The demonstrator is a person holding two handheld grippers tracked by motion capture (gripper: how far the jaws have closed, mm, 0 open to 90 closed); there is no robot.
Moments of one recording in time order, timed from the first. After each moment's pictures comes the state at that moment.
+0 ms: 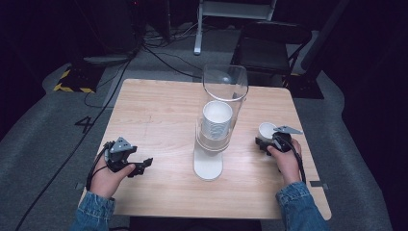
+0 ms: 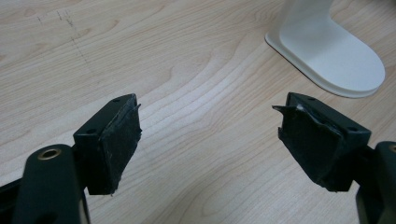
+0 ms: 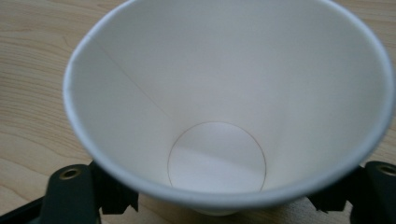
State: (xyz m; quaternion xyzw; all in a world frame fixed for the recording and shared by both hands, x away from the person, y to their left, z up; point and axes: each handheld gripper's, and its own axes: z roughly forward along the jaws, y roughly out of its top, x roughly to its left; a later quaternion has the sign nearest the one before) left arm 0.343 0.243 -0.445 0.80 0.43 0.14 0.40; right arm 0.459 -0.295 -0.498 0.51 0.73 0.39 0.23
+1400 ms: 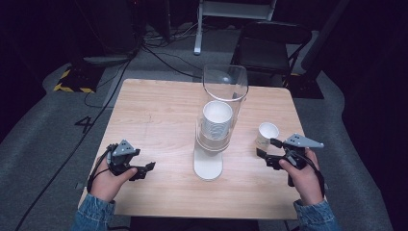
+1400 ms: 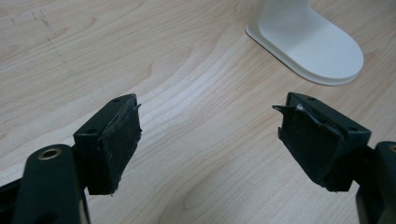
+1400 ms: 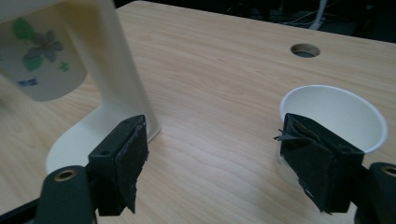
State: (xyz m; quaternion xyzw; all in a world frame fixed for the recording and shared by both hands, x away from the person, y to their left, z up) left arm 0.335 0.235 -0.445 0.81 0.41 0.13 0.40; right arm 0.367 -0.281 -0.414 0.41 0.76 0.47 0.19
